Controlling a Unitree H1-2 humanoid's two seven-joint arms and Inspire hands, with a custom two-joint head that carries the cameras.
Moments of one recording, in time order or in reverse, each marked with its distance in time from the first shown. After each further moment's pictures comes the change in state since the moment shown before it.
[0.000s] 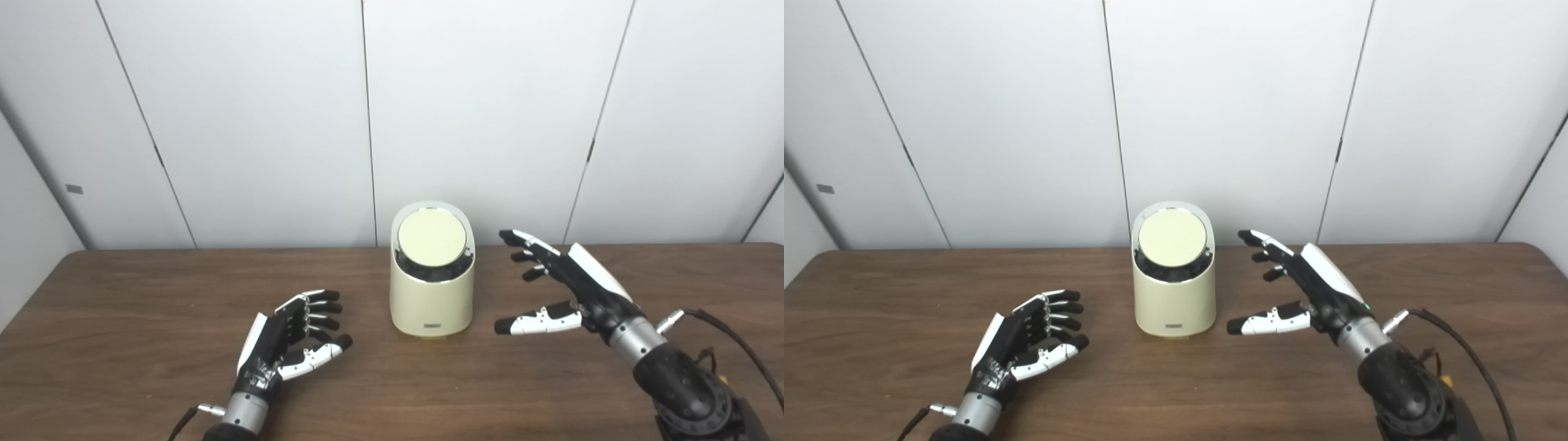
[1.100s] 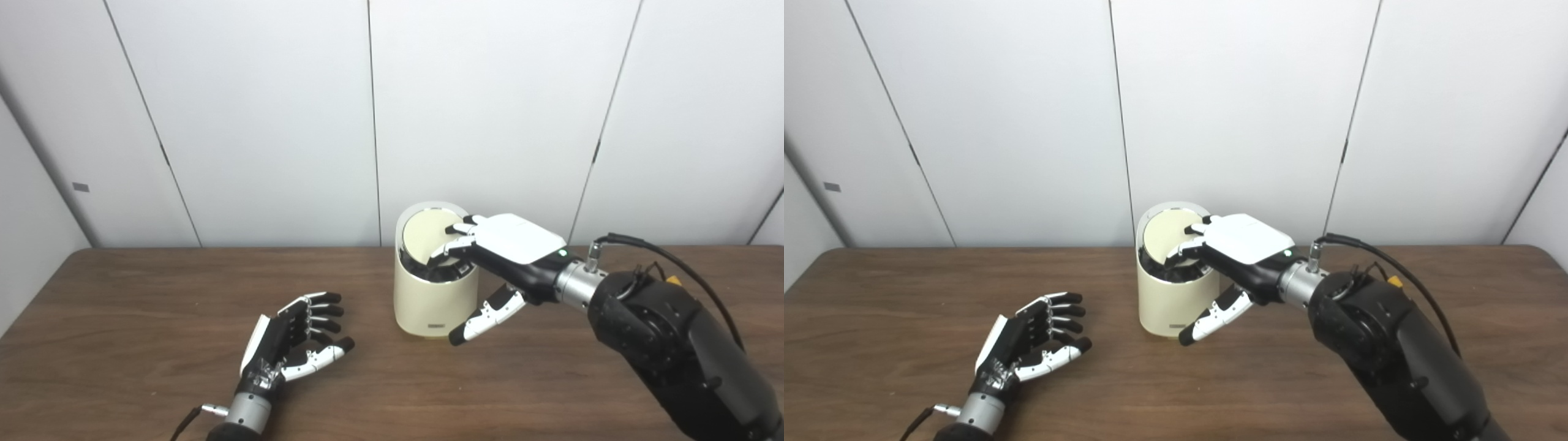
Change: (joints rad) left arm -0.004 -0.002 0.002 0.026 0.013 0.000 0.015; right arm -0.287 -0.129 0.295 -0.051 -0.303 -0.122 0.242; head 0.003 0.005
